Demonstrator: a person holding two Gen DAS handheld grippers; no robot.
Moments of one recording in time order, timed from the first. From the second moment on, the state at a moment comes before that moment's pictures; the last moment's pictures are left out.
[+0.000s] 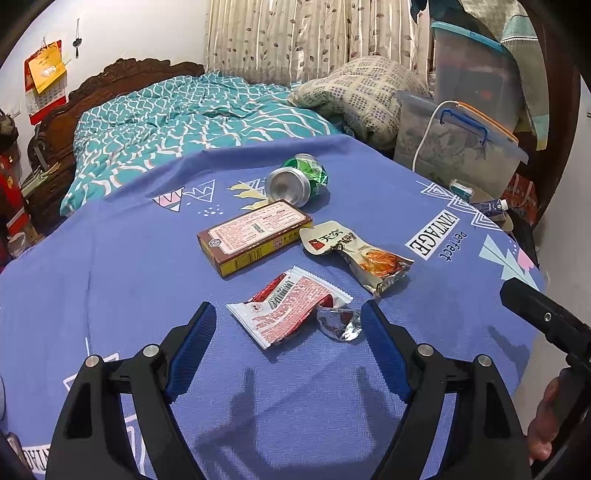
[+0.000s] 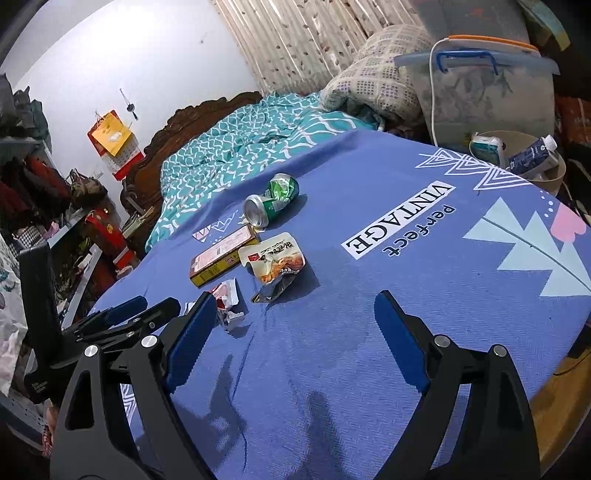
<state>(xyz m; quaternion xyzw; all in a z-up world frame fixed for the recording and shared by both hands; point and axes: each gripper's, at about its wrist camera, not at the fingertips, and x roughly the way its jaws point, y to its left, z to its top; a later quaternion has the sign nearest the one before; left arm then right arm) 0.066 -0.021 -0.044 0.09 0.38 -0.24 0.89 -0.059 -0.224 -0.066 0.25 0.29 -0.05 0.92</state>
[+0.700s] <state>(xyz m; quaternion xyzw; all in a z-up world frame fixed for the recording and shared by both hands) 0.072 -0.007 -0.045 0.08 0.38 -0.23 0.89 -0.050 -0.214 -0.071 0.24 0.31 -0.02 0.92</state>
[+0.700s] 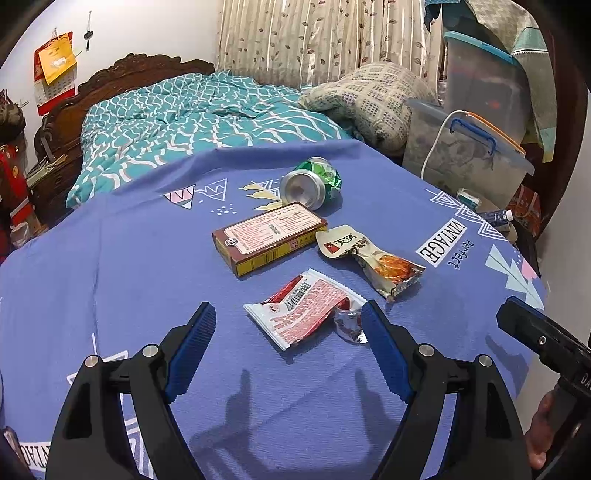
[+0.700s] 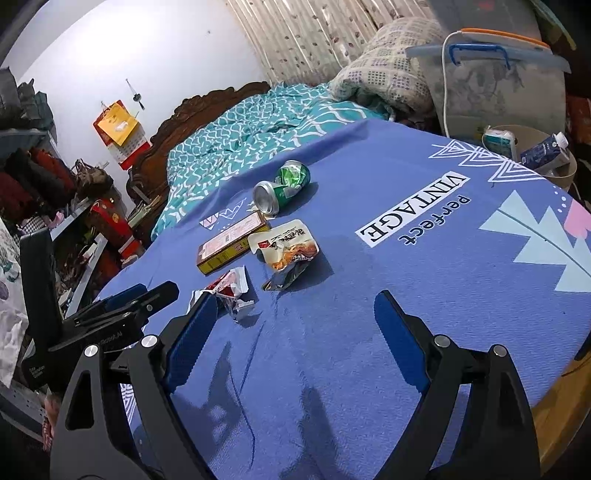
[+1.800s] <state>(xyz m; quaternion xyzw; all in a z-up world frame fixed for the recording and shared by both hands) 0.080 -0.001 -0.061 0.08 0.41 -0.21 0.89 -0.044 -0.196 -0.075 0.21 0.34 0.02 0.92</state>
